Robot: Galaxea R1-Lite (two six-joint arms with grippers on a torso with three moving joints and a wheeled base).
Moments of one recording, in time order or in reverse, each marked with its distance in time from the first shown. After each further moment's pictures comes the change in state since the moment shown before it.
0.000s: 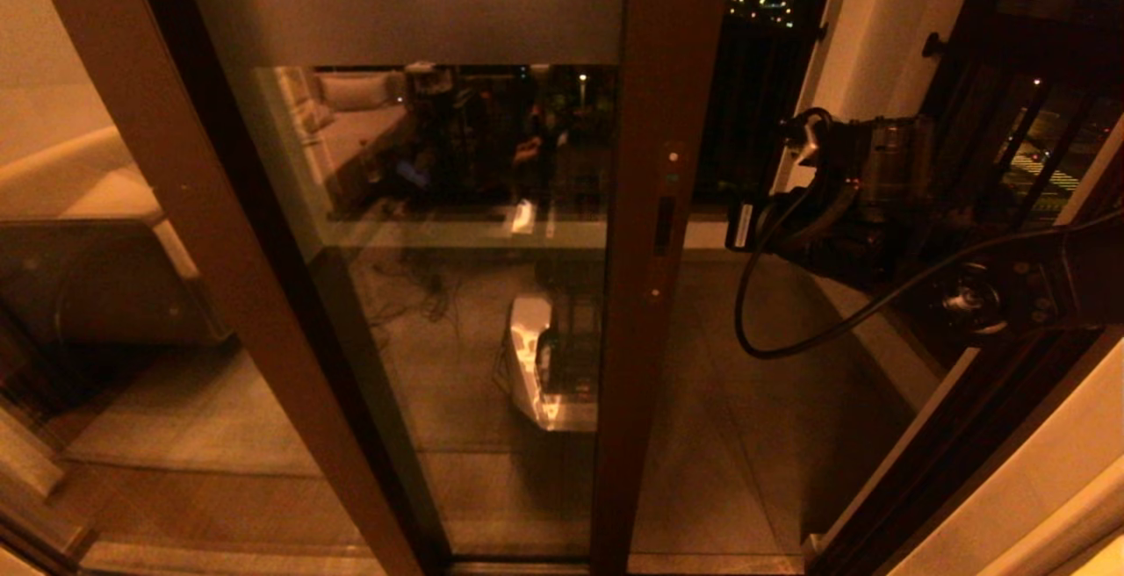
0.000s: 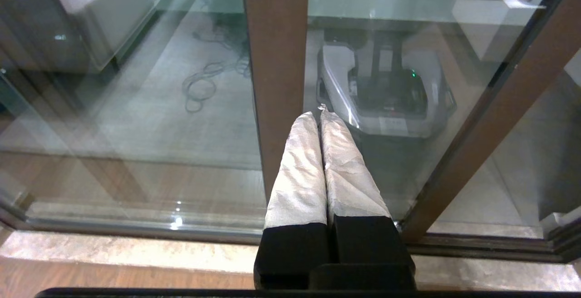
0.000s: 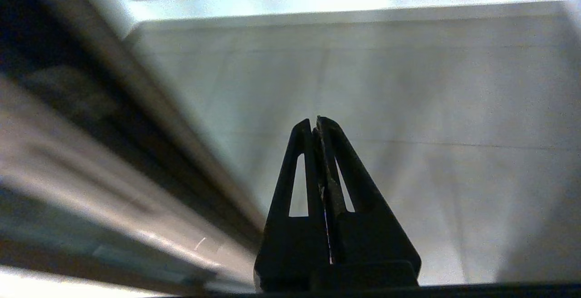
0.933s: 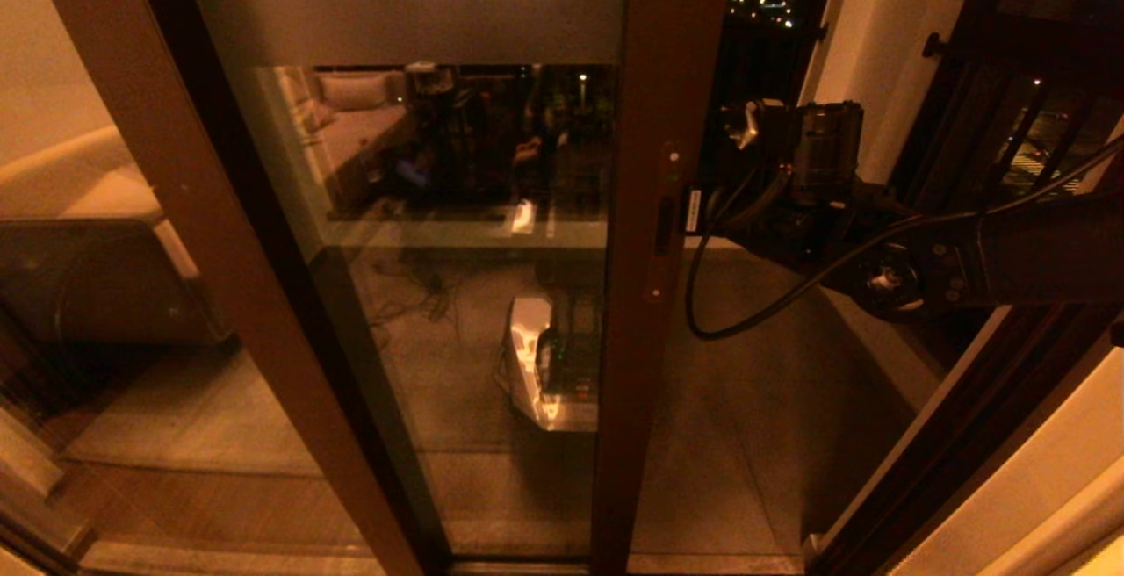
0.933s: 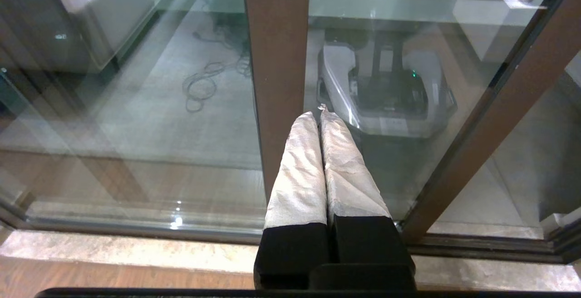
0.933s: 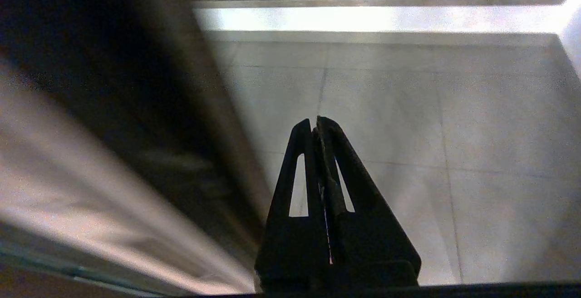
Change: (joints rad) left arm 0.000 0.000 0.000 0.000 0.000 0.000; right arm 0.092 0.097 -0.182 0.047 -0.073 -0.048
